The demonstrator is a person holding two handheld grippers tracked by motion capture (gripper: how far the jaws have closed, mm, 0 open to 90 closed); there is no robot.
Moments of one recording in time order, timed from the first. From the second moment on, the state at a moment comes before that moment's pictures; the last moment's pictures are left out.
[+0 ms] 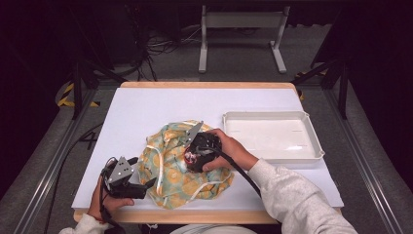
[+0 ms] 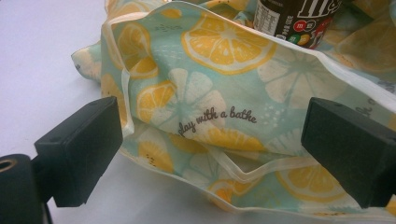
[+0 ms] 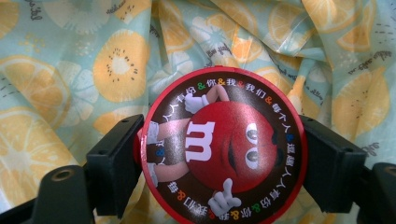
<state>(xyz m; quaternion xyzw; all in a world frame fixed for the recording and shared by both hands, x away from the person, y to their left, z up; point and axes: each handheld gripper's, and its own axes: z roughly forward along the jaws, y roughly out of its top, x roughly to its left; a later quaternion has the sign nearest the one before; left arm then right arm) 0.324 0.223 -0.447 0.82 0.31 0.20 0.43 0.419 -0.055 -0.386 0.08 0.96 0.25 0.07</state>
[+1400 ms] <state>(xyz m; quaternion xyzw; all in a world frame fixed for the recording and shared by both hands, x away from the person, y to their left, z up) 0.325 0.224 -0.447 0.82 0.31 0.21 0.43 0.412 -0.060 -0.371 0.04 0.97 0.23 0.09</state>
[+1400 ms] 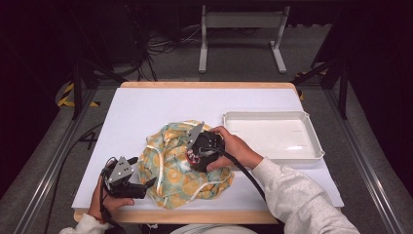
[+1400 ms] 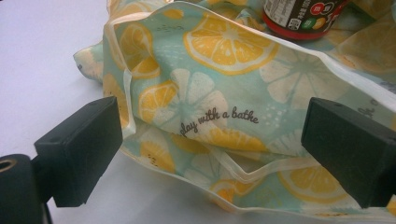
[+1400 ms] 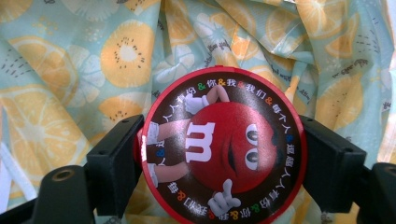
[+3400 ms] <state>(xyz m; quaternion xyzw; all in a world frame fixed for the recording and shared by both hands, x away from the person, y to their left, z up) 0.326 0.223 -0.447 0.82 0.32 0.21 0.42 0.413 -0.109 -0.318 0.04 0.96 0.25 0.12</state>
